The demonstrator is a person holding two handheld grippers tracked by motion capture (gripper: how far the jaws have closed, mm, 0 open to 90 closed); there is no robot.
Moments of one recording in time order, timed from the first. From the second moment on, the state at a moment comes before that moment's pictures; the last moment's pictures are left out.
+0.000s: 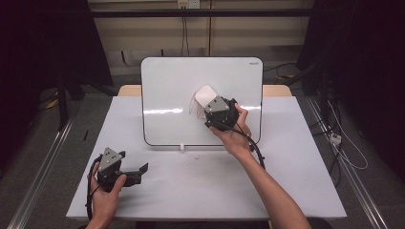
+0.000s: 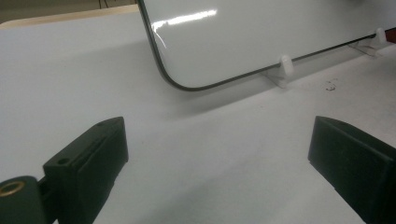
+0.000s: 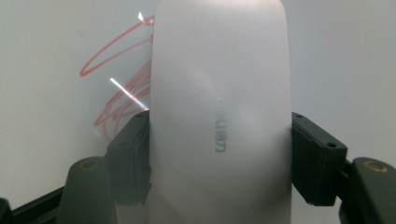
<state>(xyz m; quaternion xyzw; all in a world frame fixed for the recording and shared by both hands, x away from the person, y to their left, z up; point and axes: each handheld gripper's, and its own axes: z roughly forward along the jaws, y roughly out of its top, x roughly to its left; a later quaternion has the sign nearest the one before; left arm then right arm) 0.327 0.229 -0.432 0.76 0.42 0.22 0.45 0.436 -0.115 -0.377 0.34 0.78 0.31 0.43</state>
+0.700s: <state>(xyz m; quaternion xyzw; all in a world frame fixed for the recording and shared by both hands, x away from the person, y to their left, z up) 0.327 0.229 -0.431 0.76 0.42 0.22 0.45 0.442 -0.106 -0.370 0.34 0.77 0.31 0.43</state>
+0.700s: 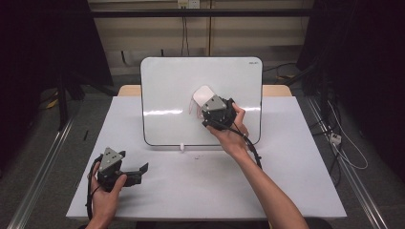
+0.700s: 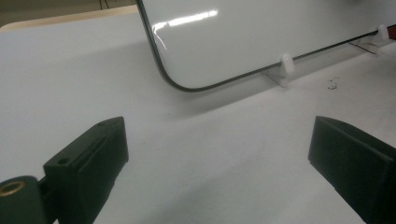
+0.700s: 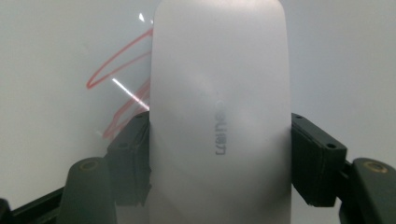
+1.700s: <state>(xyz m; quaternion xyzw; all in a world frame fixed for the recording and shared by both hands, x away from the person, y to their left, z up) 0.328 0.230 -0.431 0.76 0.42 0.22 0.45 0.477 -0.108 -0.330 0.37 0.74 0.33 0.45</state>
